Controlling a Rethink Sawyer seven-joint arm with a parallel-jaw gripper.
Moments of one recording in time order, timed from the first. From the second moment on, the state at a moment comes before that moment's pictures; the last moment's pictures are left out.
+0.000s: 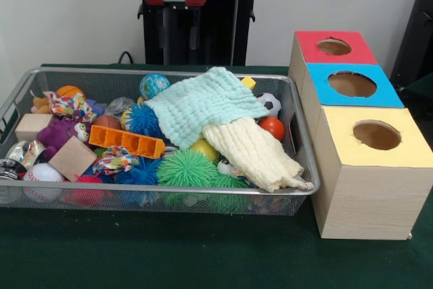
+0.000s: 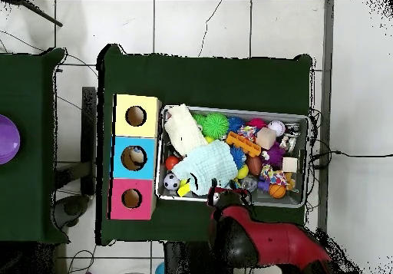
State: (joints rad) arm -0.70 -0.96 0.26 2.22 -0.52 0.02 1.84
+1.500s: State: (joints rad) arm -0.65 -0.79 0.13 2.15 -0.70 -0.05 1.84
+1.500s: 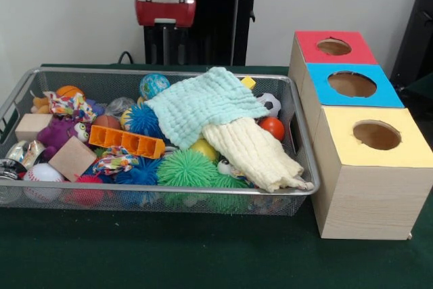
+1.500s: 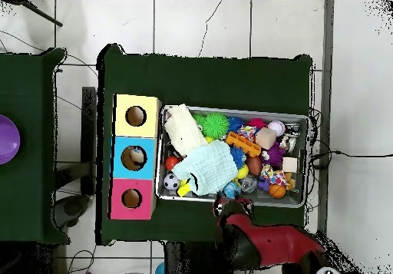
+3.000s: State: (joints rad) arm -0.83 -0.70 0.25 2.07 -0.85 -0.04 1.84
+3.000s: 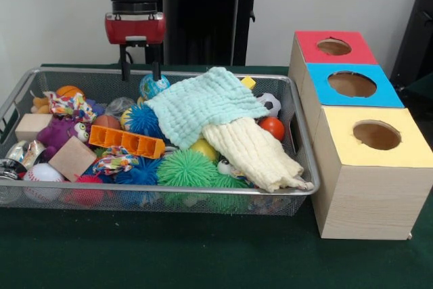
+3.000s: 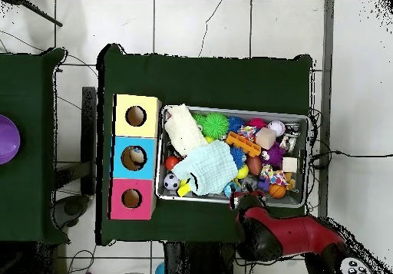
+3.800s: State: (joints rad) arm -0.96 -0.66 0.36 2.05 -0.90 0.01 1.84
